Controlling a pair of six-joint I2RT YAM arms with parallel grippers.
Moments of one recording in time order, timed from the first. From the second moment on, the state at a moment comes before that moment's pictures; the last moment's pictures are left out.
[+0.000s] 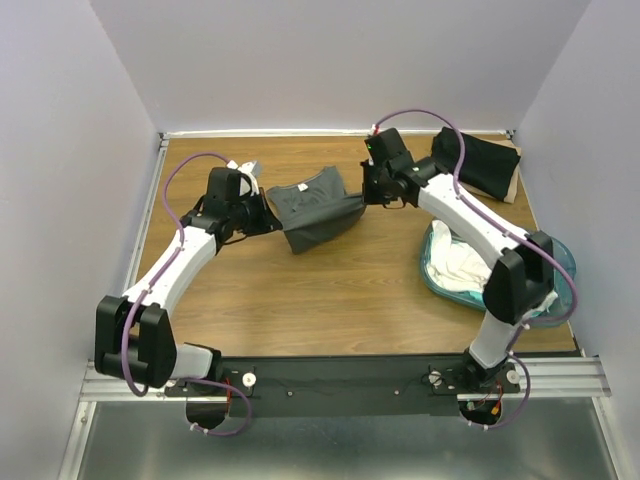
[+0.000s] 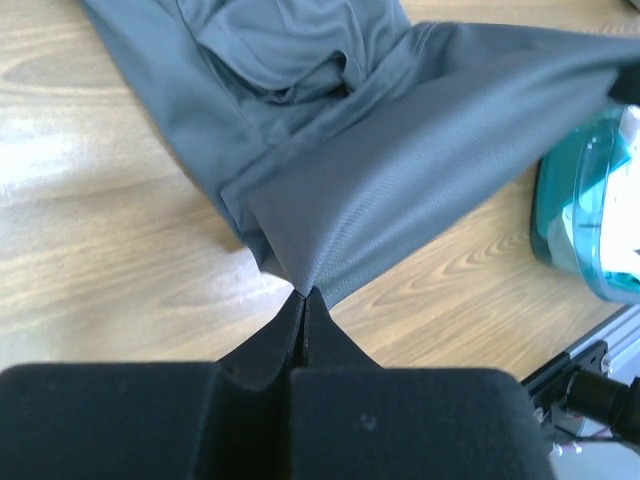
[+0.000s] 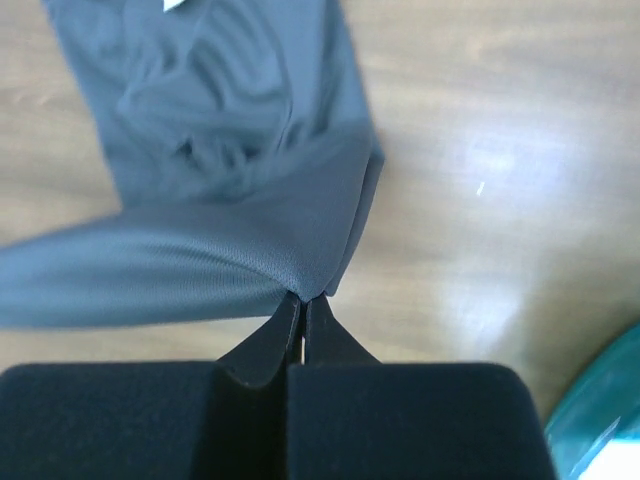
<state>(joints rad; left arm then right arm) -0.24 1.36 0.99 -0.35 0.38 -0.43 0.57 1.81 1.66 -0.71 0.14 0.40</state>
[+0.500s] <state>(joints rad) -0.24 1.12 0.86 -0.53 0.39 -0.43 0.63 1.55 1.35 -0.80 -0.03 0.55</state>
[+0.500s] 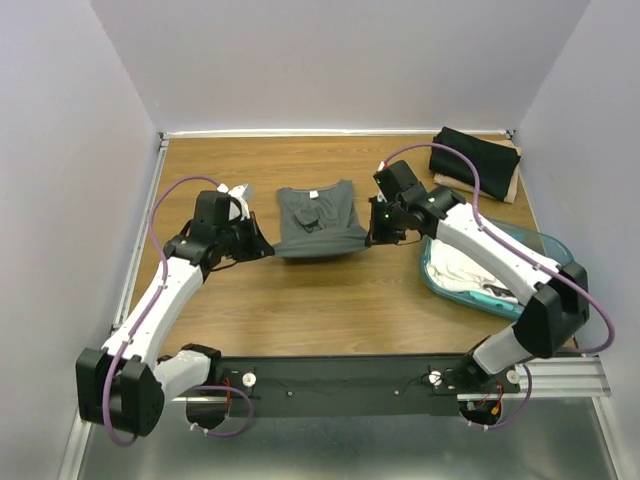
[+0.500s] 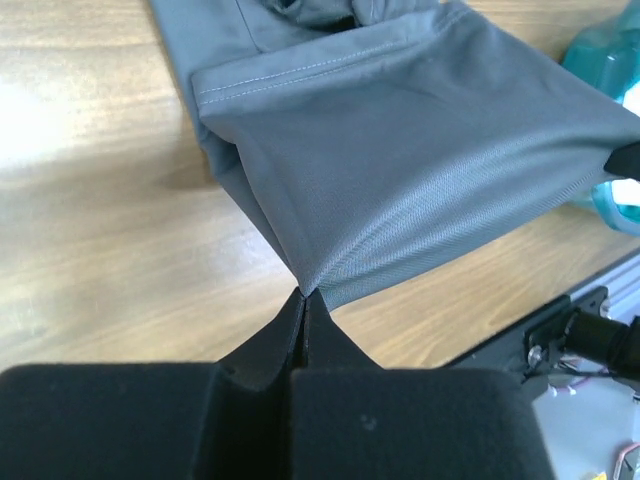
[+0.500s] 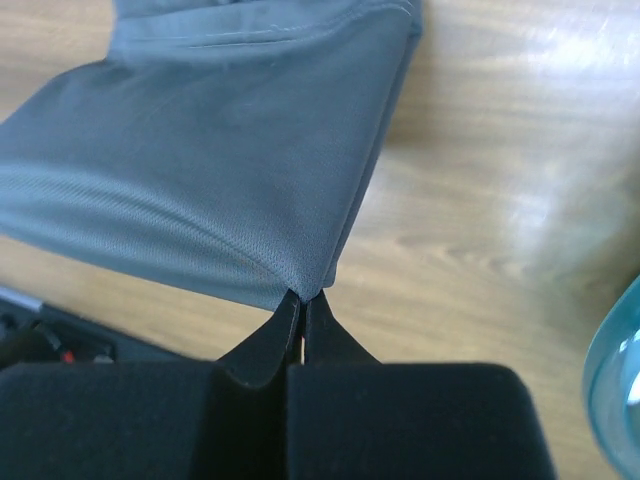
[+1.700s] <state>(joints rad) -0.25 1.11 0.90 -0.56 0.43 -0.48 0.71 1.42 1.36 -0.91 0.15 0.79</state>
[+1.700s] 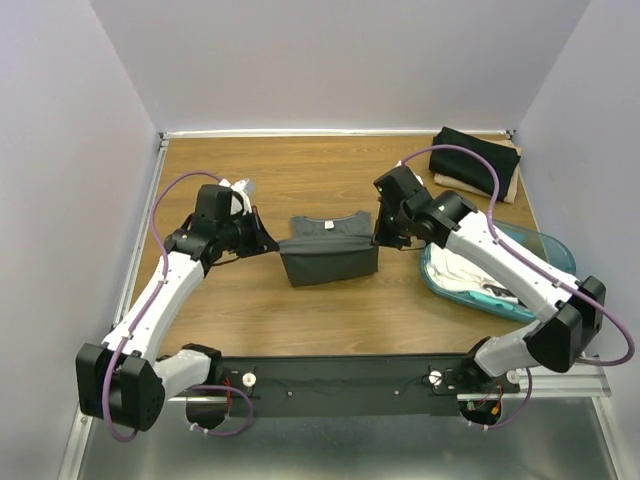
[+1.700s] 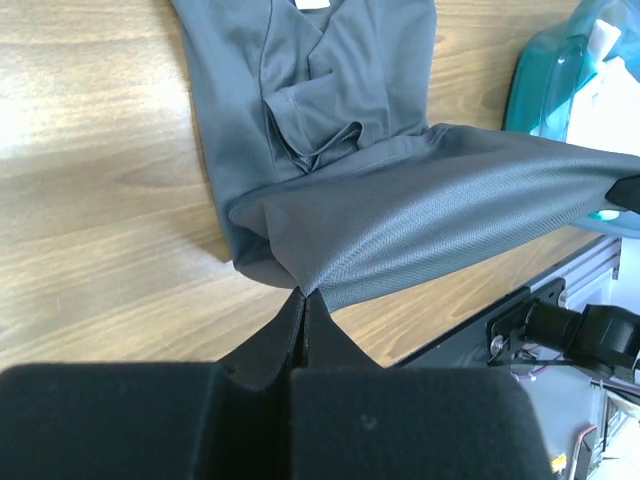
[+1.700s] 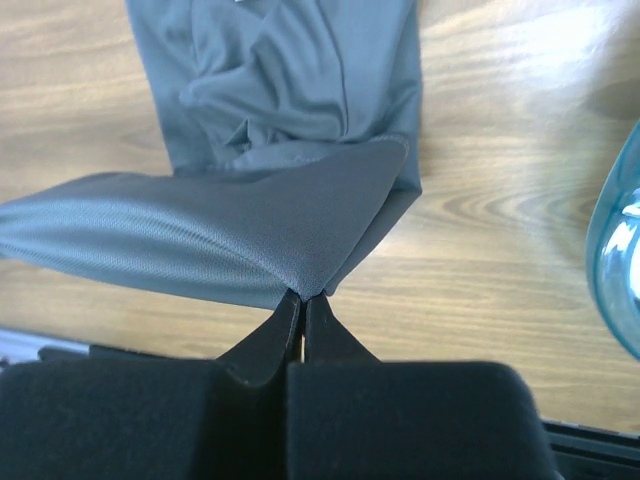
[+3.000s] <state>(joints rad) -0.17 1.86 1.34 -0.24 0.42 -0.42 0.39 2.00 1.66 -0.59 -0.01 0.35</state>
